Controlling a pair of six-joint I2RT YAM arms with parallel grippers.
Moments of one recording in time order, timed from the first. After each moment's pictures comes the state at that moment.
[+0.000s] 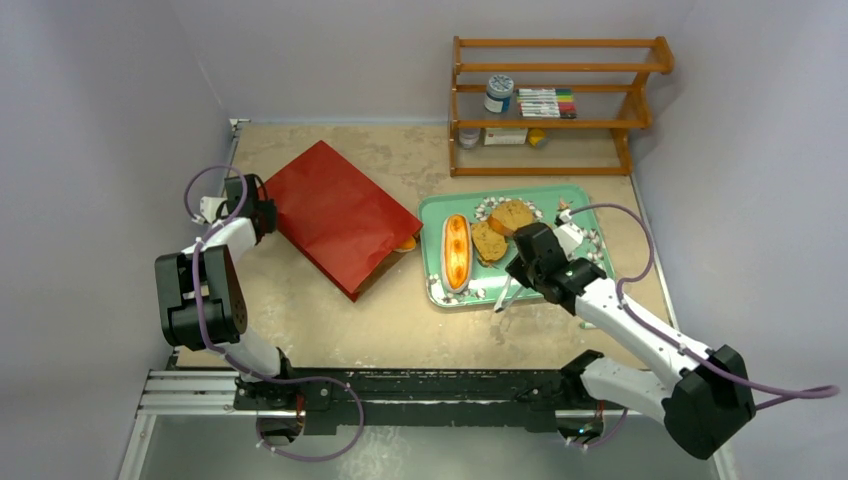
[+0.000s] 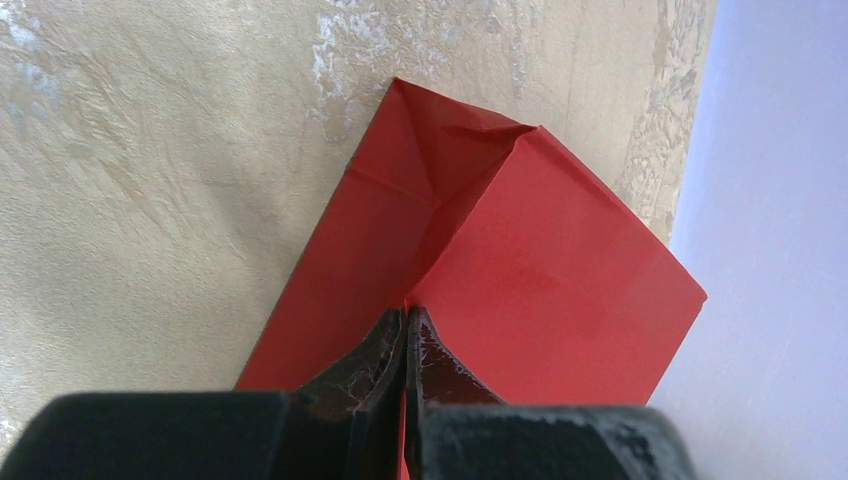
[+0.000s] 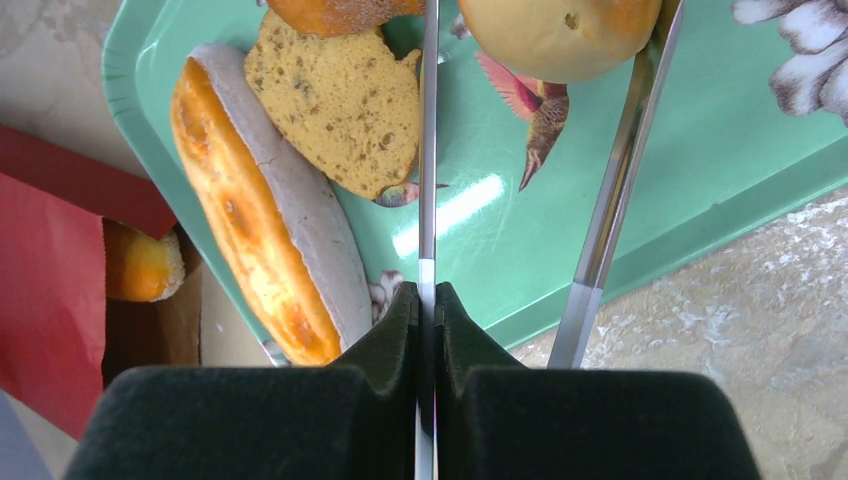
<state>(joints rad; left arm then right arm) 0.21 1.61 0.89 -0.08 -0.19 -1.31 0.56 1.06 0.69 -0.54 0.40 1.13</state>
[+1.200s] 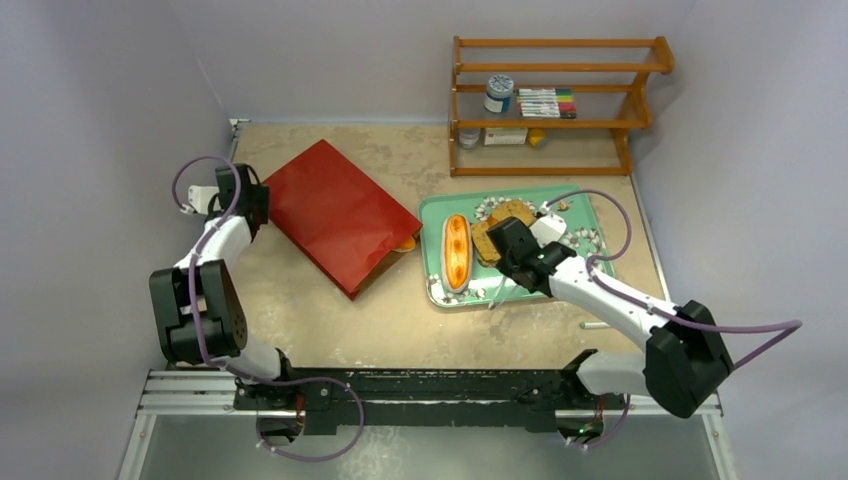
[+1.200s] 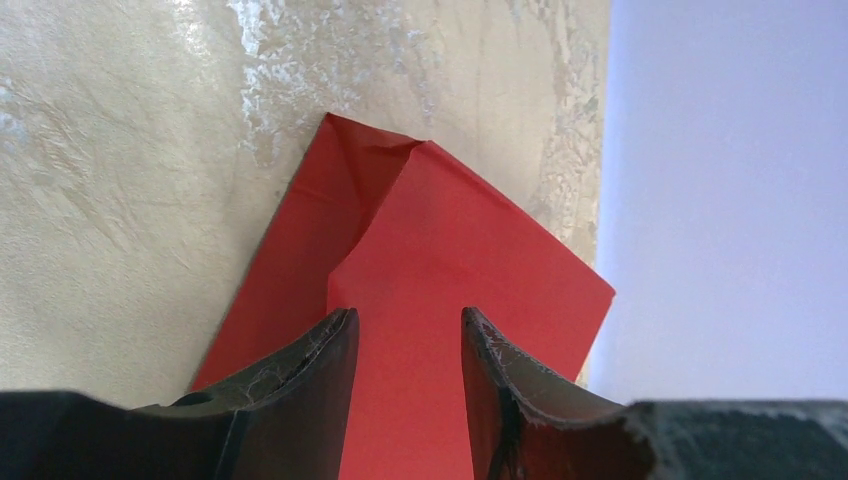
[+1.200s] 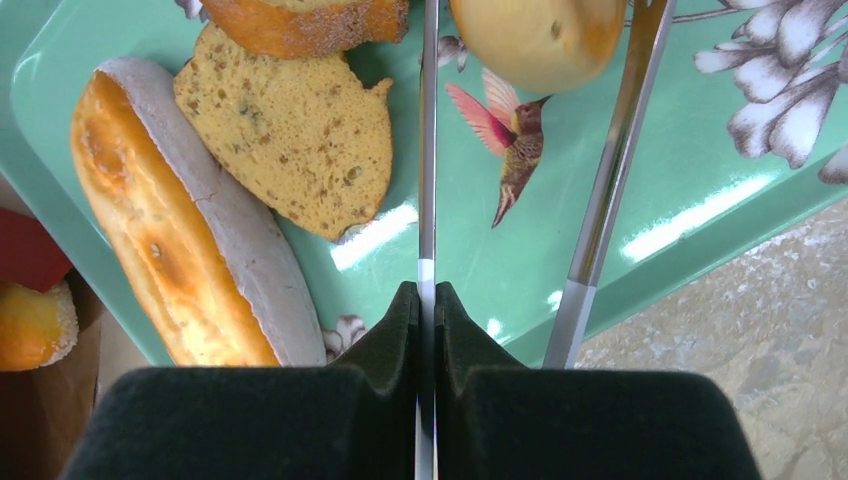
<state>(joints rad) 0.21 1.54 0.94 -0.11 -0.23 -1.30 0.63 1.27 0.79 -0.58 0.56 1.12</state>
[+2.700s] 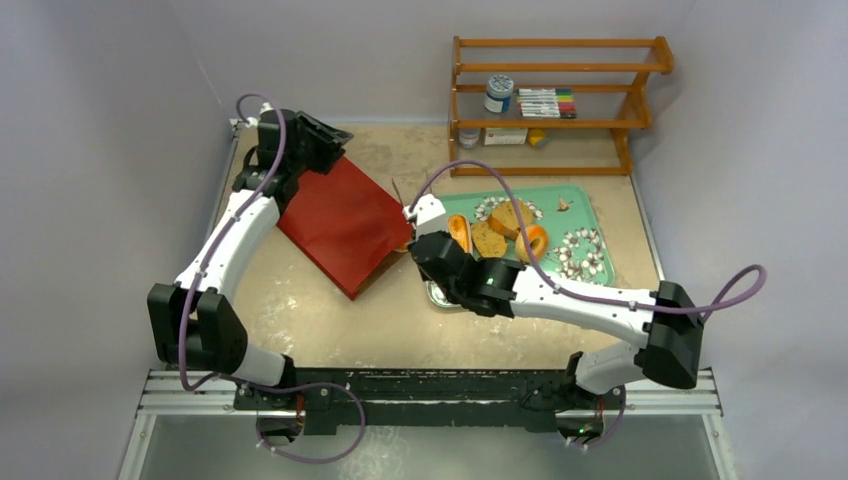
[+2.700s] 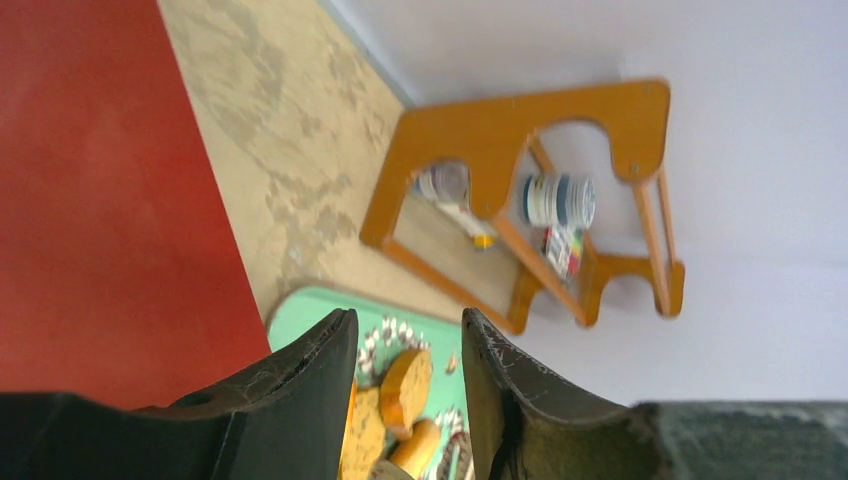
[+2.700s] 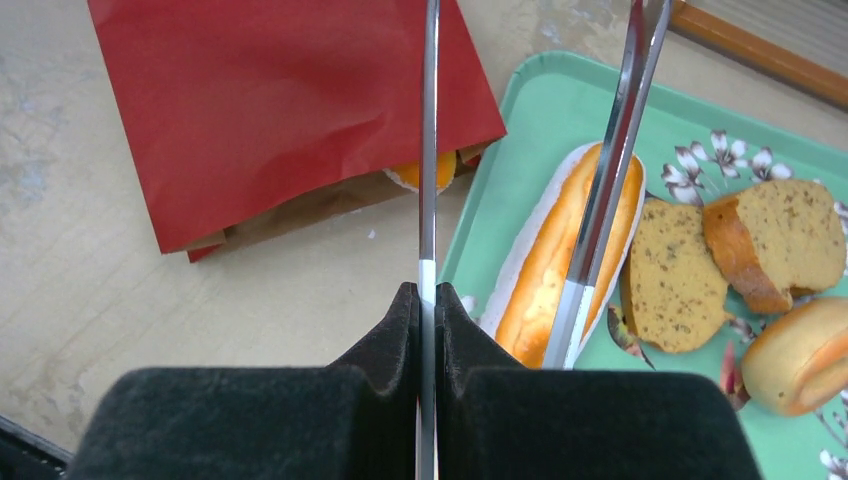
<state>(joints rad) -0.14 1.45 1.30 -0.23 0.06 -1.13 1.13 1.38 1.08 -0.28 0.64 0.33</state>
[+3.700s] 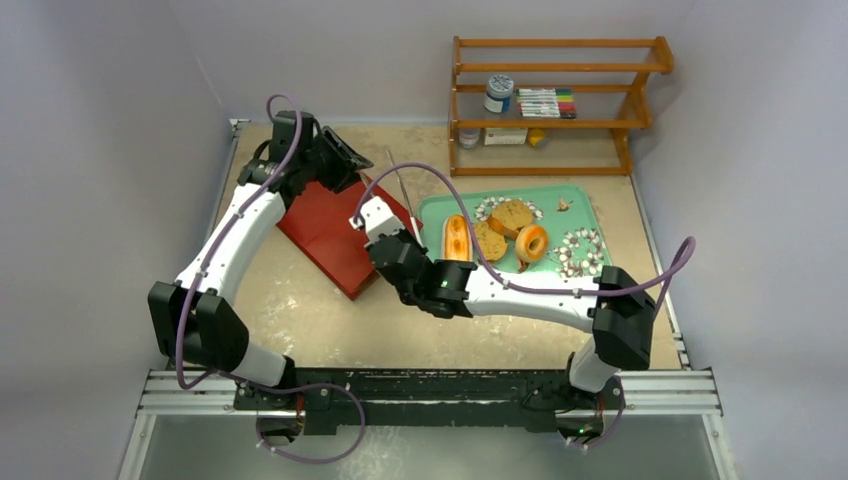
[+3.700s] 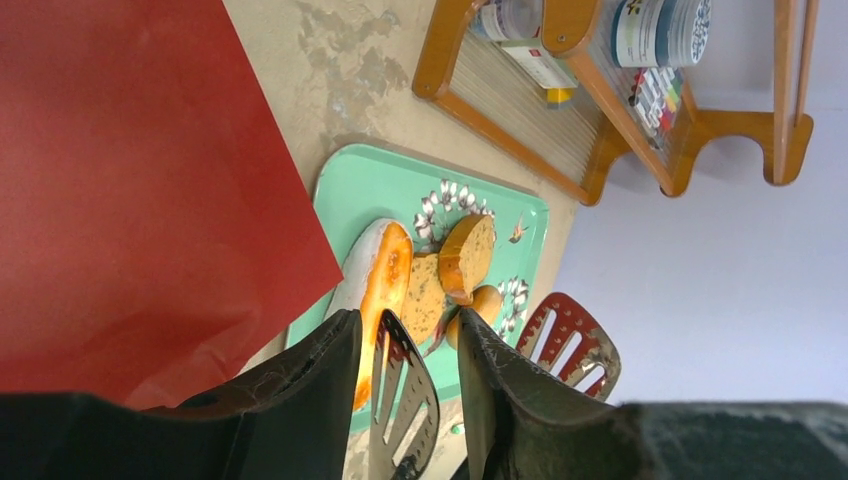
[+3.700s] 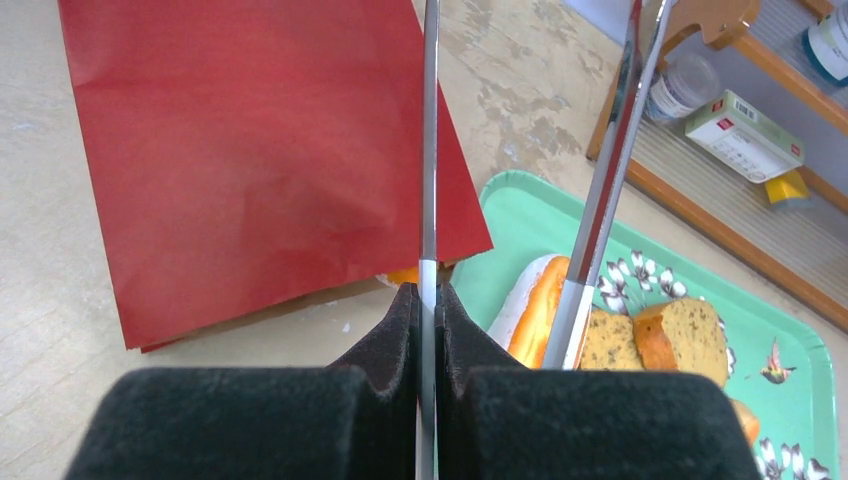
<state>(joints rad) -0.23 1.48 1.41 -0.54 0.21 -1.01 1.23 1.63 1.24 -0.09 0.85 0.01</state>
